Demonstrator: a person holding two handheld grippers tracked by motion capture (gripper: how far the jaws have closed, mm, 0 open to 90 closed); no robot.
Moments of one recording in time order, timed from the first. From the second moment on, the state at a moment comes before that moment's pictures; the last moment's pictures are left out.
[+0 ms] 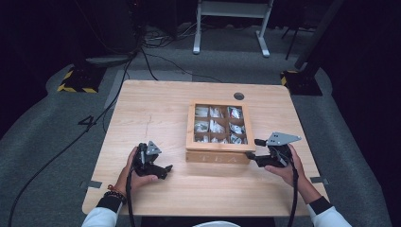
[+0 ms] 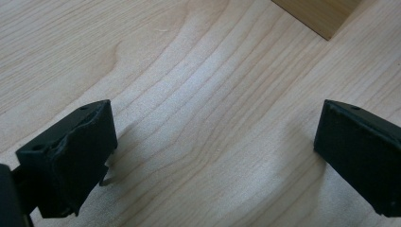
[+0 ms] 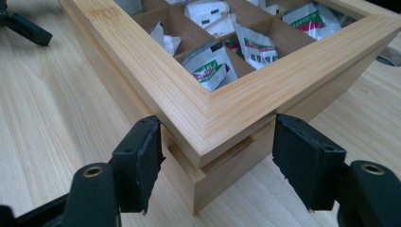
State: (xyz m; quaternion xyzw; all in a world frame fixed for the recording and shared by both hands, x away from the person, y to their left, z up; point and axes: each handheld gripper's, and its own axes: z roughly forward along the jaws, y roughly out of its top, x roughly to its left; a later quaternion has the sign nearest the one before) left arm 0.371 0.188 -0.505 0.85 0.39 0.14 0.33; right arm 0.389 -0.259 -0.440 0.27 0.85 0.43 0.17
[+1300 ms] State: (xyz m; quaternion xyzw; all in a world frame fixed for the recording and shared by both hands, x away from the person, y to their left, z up) left arm 0.379 0.164 -0.465 0.86 0.33 0.17 0.36; right arm 0.395 -0.260 -0.414 0.27 0.82 0.47 0.18
